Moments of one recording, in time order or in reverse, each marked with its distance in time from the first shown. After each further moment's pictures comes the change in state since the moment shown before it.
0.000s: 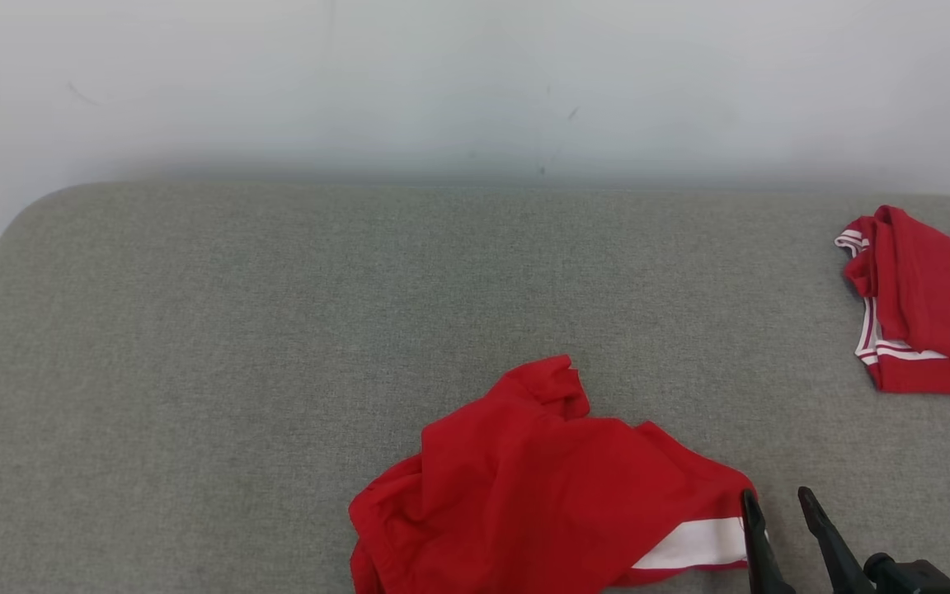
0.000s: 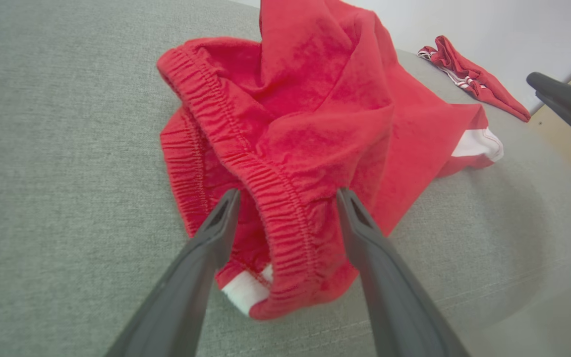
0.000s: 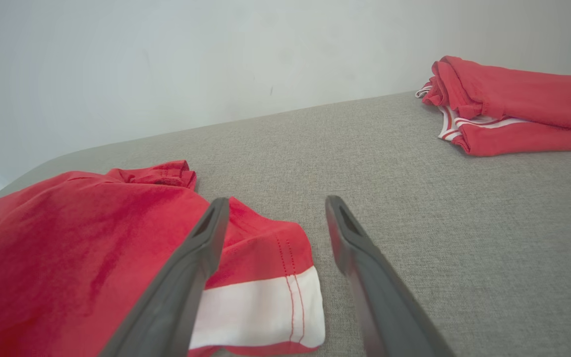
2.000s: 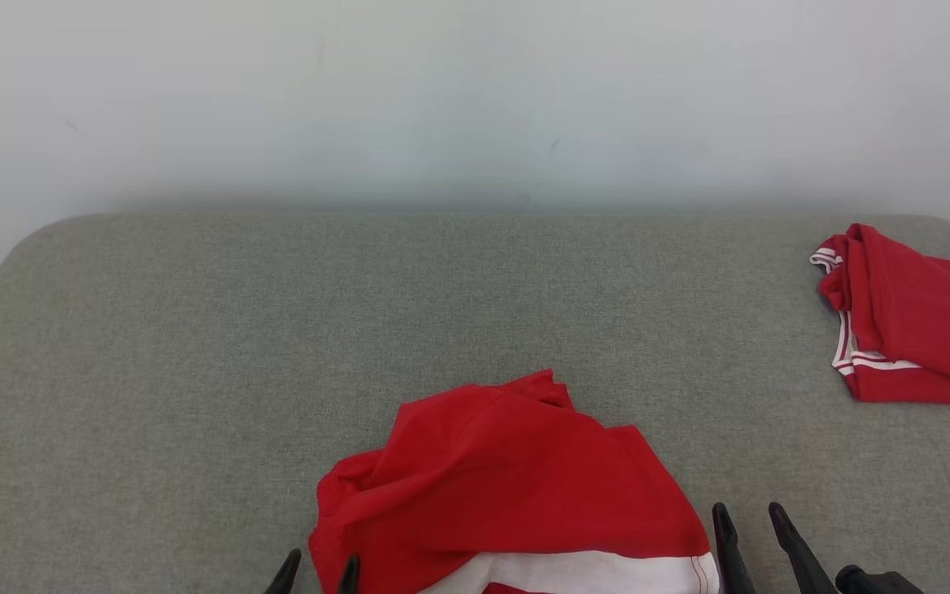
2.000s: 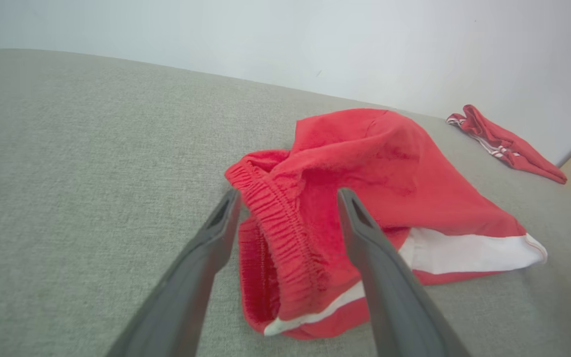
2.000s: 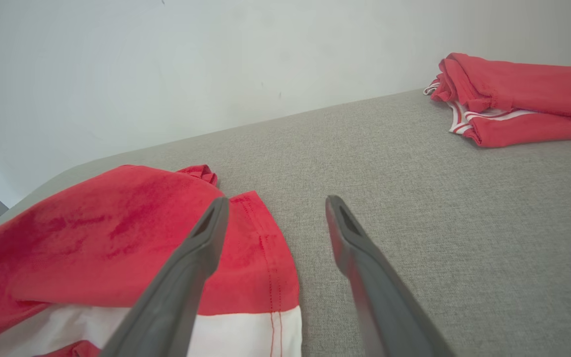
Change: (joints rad) left arm -0.091 0.092 0.098 -0.022 -0.100 -0.001 0.000; right arm 0.000 0.042 0.032 0.029 0.006 0.000 0.000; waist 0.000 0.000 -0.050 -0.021
